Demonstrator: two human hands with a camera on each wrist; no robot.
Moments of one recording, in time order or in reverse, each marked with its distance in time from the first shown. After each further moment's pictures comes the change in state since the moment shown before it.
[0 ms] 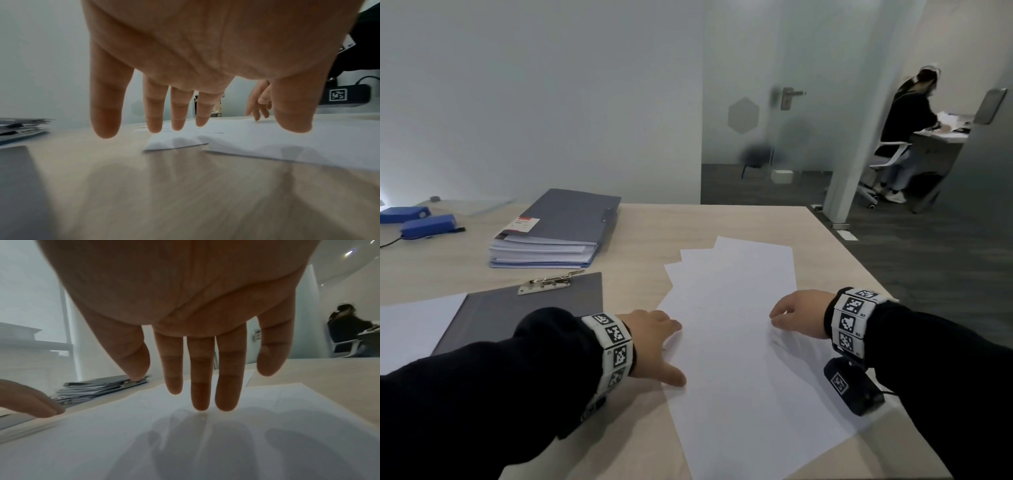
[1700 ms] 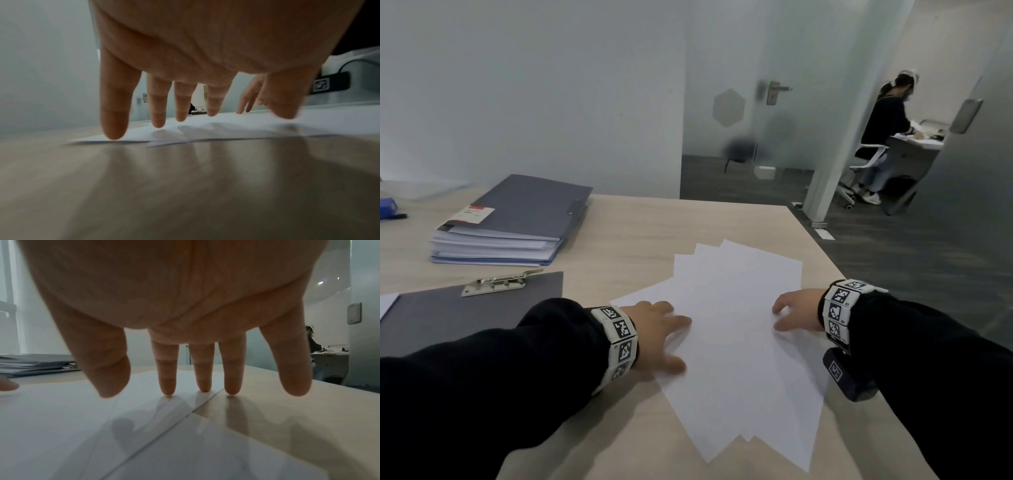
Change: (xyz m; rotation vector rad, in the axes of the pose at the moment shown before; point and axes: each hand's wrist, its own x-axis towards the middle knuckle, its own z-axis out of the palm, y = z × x) left_hand 0.055 0.032 -0.016 0.011 0.041 0.090; right_hand 0.051 0.058 -0.012 -0.171 -0.117 0.163
